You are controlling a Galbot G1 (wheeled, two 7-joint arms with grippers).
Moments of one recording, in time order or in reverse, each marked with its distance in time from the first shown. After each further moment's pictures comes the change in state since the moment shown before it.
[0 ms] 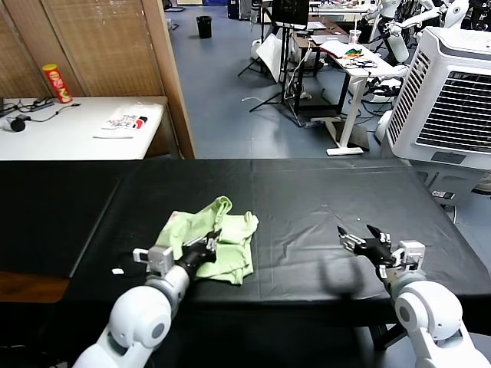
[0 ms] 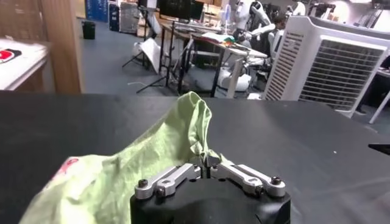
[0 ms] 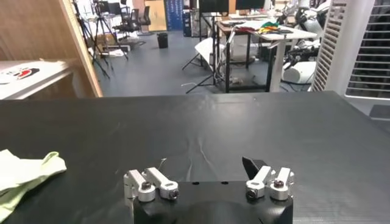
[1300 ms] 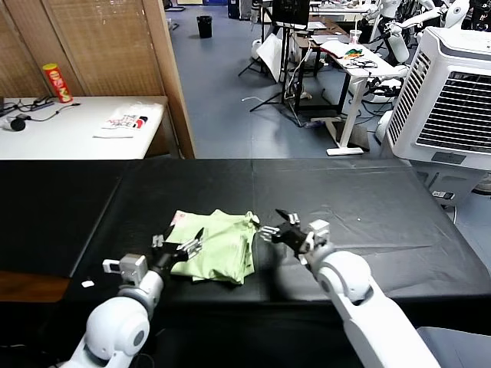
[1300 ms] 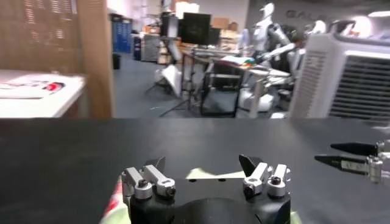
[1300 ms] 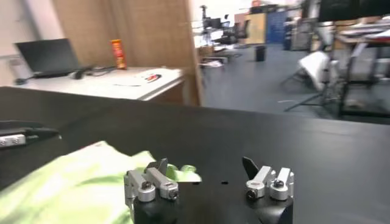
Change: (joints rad) left arm 0.129 0.016 -0.160 -0.002 0.137 -0.135 0.069; right arm 0.375 0.064 -0.514 -0.256 -0.079 0.117 -0.163
